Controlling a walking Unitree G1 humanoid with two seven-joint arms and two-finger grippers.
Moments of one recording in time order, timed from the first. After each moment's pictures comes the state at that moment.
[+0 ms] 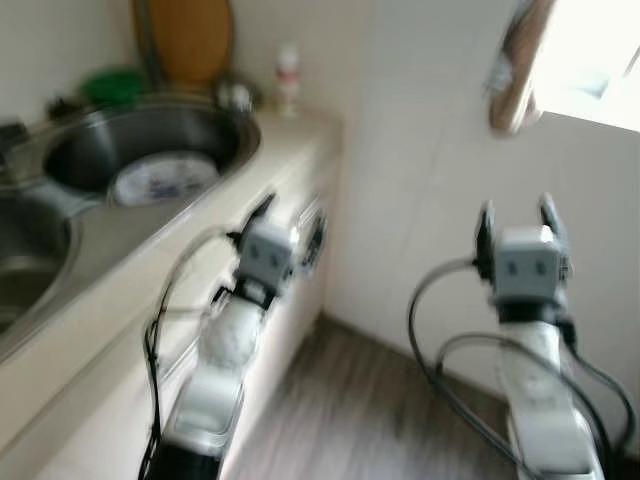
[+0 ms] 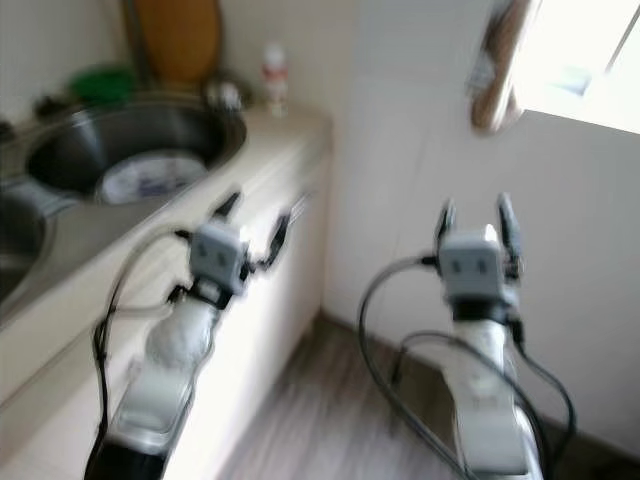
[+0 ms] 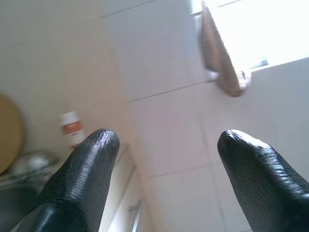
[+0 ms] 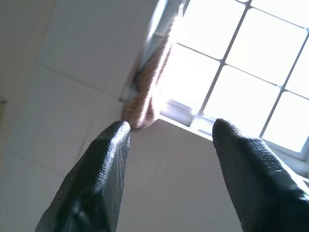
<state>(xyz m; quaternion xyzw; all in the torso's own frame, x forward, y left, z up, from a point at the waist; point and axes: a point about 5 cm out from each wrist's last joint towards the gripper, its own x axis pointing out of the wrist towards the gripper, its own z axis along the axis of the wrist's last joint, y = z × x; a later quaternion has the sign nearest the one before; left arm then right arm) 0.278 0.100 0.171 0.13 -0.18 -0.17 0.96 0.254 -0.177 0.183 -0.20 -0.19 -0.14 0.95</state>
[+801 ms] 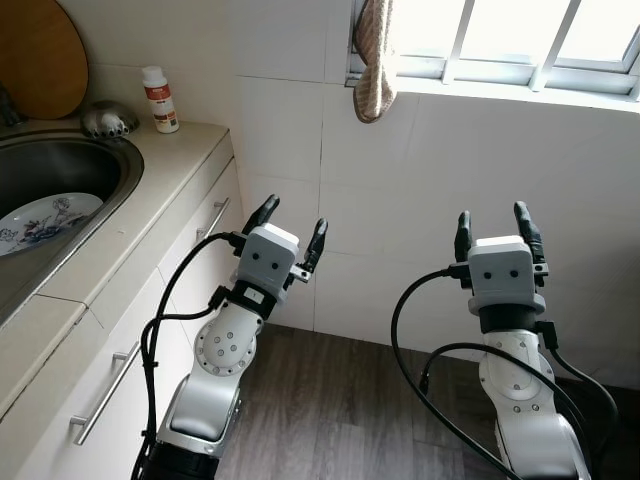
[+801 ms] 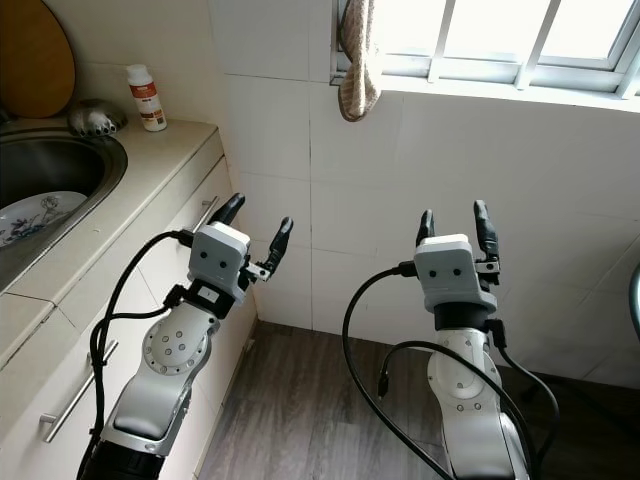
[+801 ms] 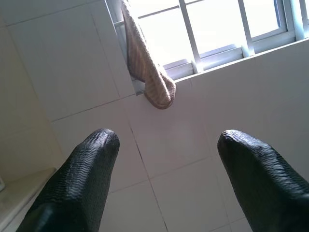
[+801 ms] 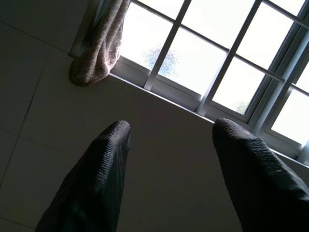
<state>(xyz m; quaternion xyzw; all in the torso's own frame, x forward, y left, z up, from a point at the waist) 0.277 0.100 0.167 0.13 -0.17 -0.17 0.96 0.255 -0.162 0.172 -0.23 -0.17 -0.10 0.95</state>
